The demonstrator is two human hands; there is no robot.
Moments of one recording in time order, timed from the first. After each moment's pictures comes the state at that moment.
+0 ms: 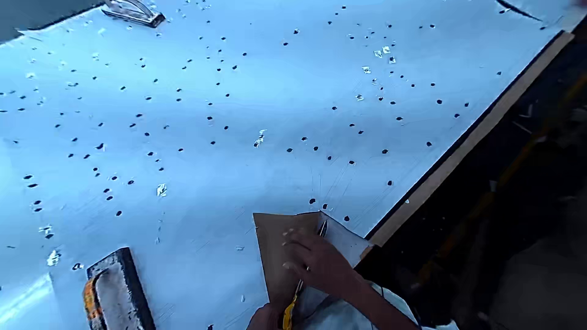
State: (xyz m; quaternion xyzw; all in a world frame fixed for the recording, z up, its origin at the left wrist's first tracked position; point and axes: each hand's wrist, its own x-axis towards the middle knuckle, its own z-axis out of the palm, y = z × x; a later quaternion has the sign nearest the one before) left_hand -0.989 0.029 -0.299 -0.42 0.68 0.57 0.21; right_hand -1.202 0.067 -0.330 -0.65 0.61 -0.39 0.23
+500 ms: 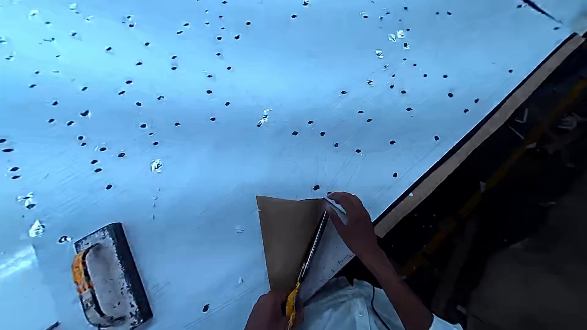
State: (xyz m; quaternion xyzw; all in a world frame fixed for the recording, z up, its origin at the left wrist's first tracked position) left_hand -0.992 0.041 -0.300 -0.45 0.65 0.58 0.21; right_hand -1.255 0.074 -0.337 -0.49 0.77 -0.37 0.15
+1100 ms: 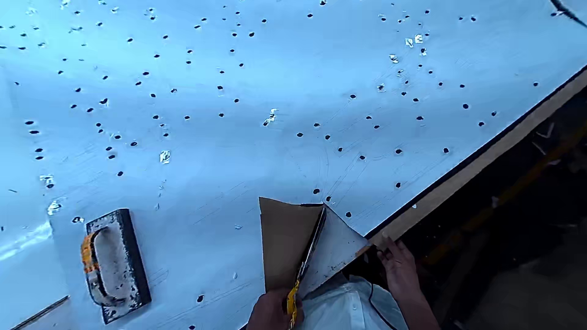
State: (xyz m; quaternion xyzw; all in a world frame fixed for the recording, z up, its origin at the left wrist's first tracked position) left_hand -1.019 0.059 -0.294 -0.50 0.64 0.54 0.21; right_hand -1.295 0.171 -0.356 0.21 0.66 -0.62 0.36
